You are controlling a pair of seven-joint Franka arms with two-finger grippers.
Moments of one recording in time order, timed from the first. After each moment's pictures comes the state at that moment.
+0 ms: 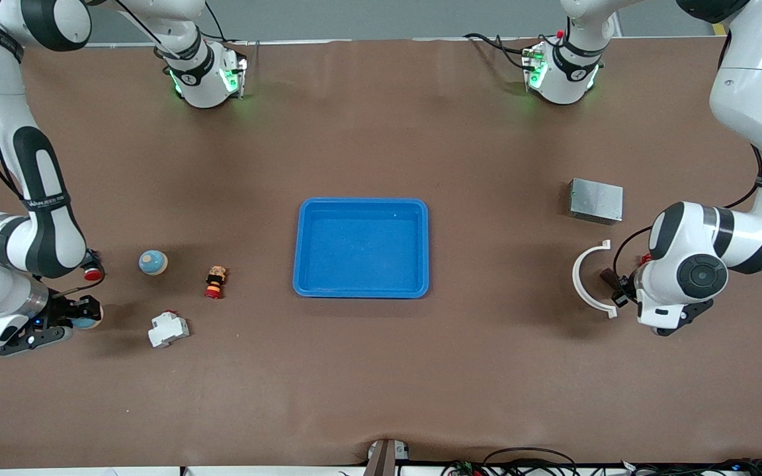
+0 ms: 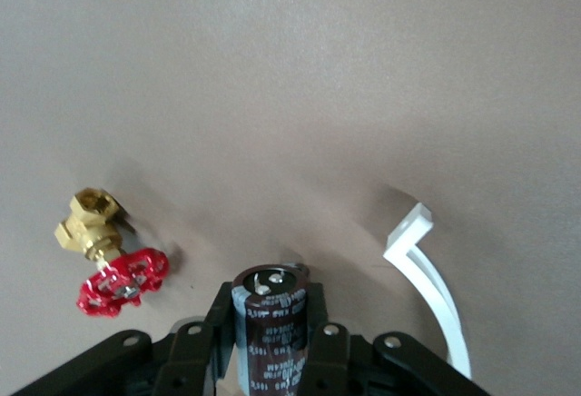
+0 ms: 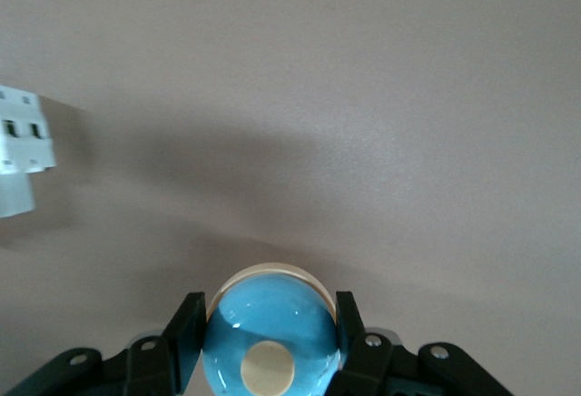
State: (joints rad) left arm 0.38 0.68 -0.43 -1.67 0.55 2.08 -0.87; right arm -0.27 0.74 0.02 -1.54 -0.05 2.35 -0.54
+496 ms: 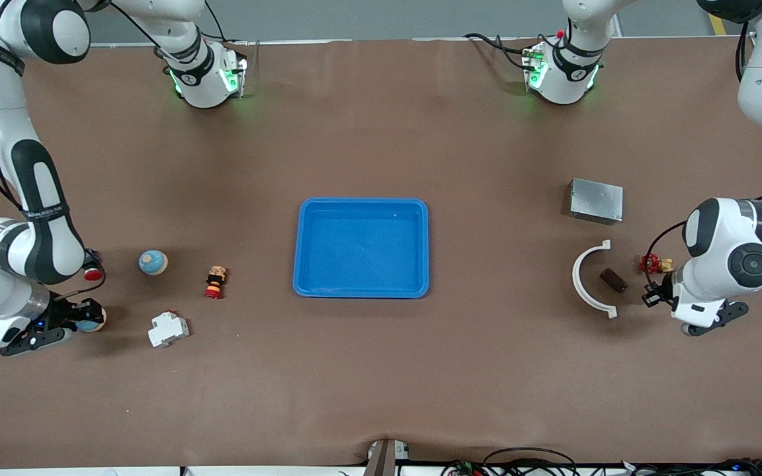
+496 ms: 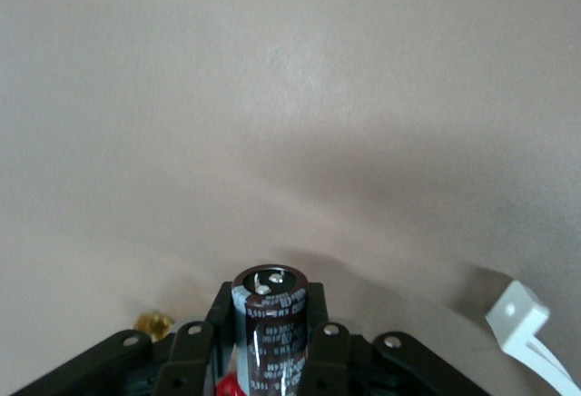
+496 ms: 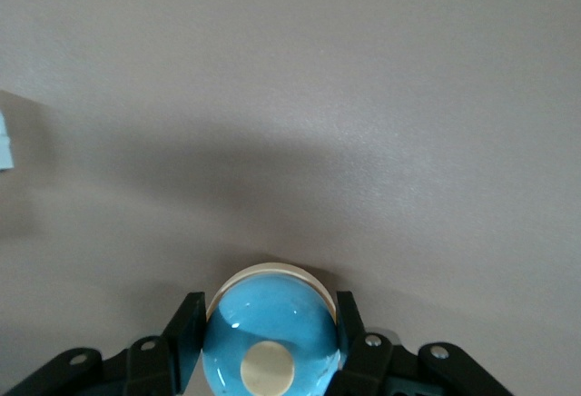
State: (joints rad) left arm 0.50 0.69 -0.43 -1.71 0.60 2.26 -0.63; right arm -0.29 0.79 0.03 -1.51 0.04 2.38 -0.62
